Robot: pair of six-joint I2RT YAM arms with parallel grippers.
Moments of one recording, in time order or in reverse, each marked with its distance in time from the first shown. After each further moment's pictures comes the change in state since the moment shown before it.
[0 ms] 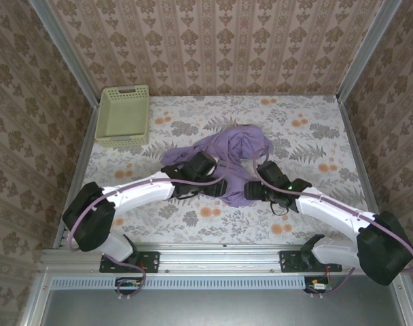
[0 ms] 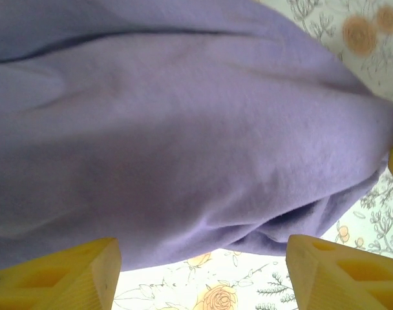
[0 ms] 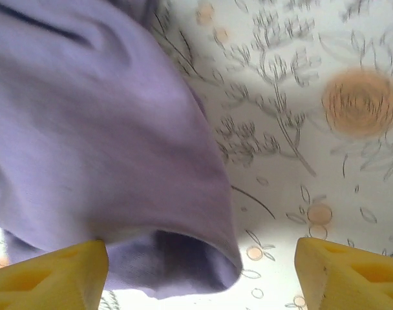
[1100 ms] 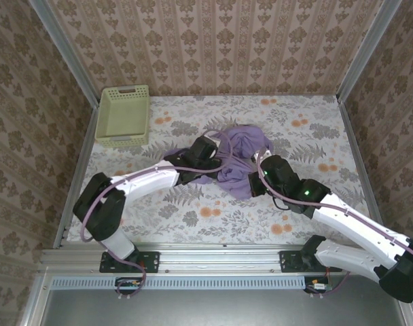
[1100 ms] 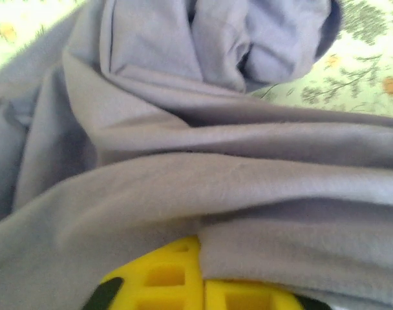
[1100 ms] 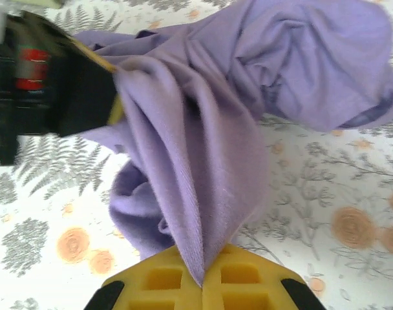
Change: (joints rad) left arm 0.087 0.069 0.113 0.111 -0.111 0.166; right arm 0.126 -0.210 0.194 -0.113 0.104 -0.269
